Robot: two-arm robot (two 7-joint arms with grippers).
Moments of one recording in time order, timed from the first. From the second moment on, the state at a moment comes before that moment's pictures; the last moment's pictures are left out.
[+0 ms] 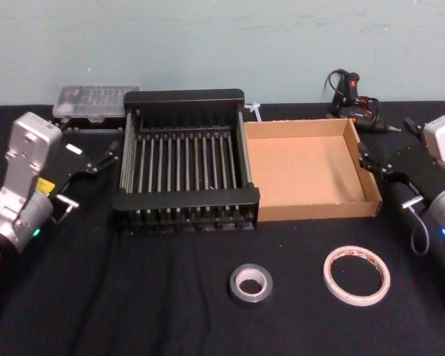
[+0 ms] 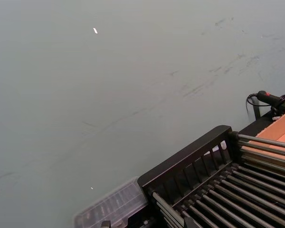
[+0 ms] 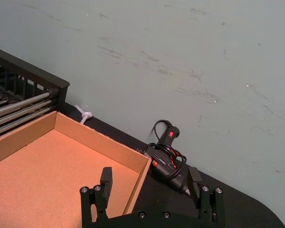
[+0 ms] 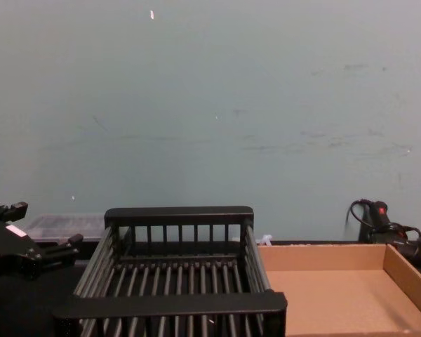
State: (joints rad) left arm -0.20 0.60 0.45 -1.41 -0.25 -0.12 0.03; right arm 0.20 0.60 -0.45 -1.41 0.25 -0.12 -0.03
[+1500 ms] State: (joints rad) left arm -0.20 0.60 0.45 -1.41 -0.25 -0.12 0.03; right arm -0.21 0.75 -0.24 -1.79 0.48 0.09 0.14
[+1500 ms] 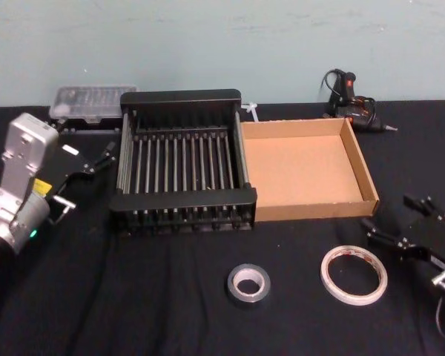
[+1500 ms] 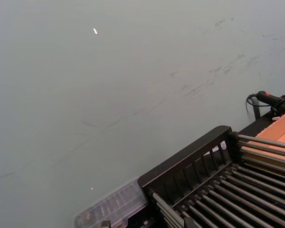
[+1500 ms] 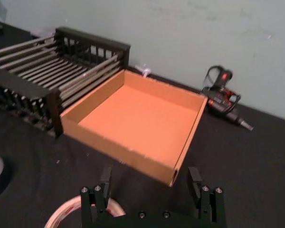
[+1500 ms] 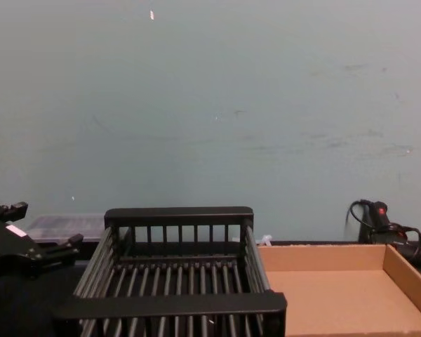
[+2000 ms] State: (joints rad) left arm -0.20 0.60 0.45 -1.41 -0.25 -0.12 0.03; right arm -0.21 0.73 -0.25 -1.77 0.47 0.17 0.19
